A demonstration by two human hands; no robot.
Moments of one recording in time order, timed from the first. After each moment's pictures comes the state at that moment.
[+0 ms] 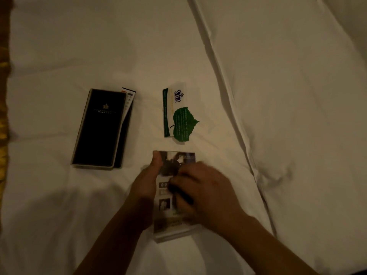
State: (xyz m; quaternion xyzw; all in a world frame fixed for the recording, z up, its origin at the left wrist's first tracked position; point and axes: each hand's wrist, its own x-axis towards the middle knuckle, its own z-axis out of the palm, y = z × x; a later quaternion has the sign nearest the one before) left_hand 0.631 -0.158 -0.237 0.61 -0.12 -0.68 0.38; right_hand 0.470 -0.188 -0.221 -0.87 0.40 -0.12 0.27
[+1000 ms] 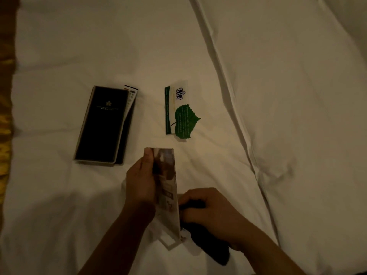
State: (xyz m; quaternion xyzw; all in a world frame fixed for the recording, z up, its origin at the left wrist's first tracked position) left_hand 0.625 -0.156 -0.246 0.74 -0.14 -0.48 0.44; right_hand 0.456 -0.161 -0.222 -0.46 0.46 -0.08 0.75
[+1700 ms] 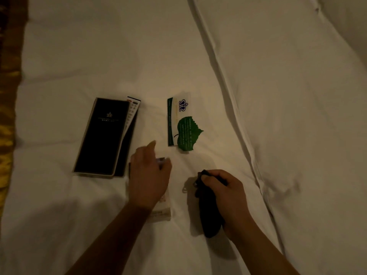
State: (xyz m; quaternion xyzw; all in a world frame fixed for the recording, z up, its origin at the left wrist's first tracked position) left_hand 0.643 -0.196 -0.273 0.83 -0.48 -0.22 0.18; right_hand 0.466 -0.196 -0.239 -0.31 0.65 -0.29 0.63
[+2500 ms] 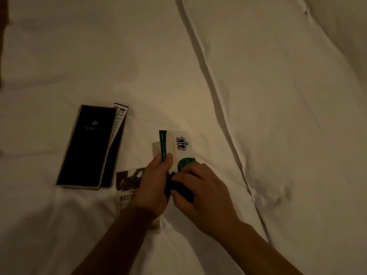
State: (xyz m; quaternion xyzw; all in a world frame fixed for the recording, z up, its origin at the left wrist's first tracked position) left_hand 0.603 -0.224 -0.256 0.56 -0.07 -0.67 0.49; right_hand 0.470 -0.217 -0.234 -0.81 0.48 -0.20 0.29
